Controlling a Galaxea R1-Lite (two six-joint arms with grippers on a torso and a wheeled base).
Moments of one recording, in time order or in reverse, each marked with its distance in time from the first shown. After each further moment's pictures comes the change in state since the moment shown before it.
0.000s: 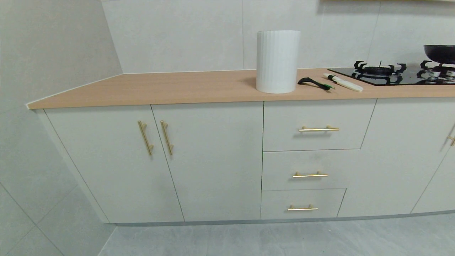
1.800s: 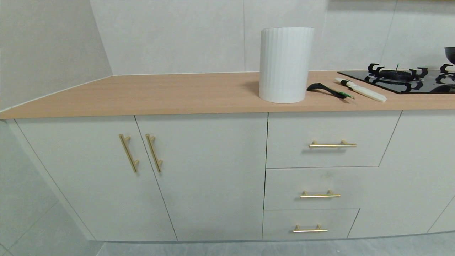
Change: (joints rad) left arm -0.001 0.000 0.000 0.000 0.001 -0.001; right arm 0.000 0.000 -0.005 -0.001 -0.003 -0.003
